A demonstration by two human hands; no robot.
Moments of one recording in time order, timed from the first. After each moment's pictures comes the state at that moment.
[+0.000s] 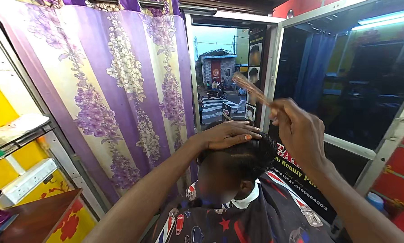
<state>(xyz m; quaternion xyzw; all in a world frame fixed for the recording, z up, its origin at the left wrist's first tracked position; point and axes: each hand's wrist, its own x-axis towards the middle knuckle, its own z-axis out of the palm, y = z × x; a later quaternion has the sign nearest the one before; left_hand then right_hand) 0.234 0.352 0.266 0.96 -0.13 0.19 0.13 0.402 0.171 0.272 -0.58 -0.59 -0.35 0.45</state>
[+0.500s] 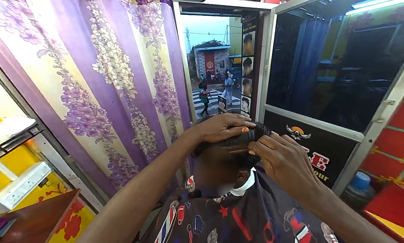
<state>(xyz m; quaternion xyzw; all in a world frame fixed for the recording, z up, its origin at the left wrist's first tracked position) 0.236 0.346 0.268 0.97 -0.10 0.17 0.13 0.377 0.141 0.202 -0.53 -0.69 -0.40 0.30</state>
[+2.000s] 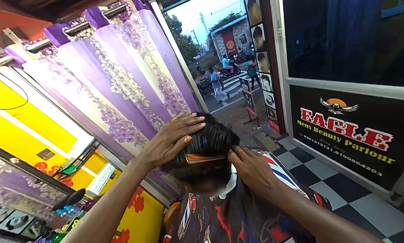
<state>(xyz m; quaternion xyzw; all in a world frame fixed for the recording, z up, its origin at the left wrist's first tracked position) 0.217 0.307 0.275 0.98 0.05 0.20 -0.09 0.449 0.192 0.104 -0.45 -0.69 -0.32 0.46</state>
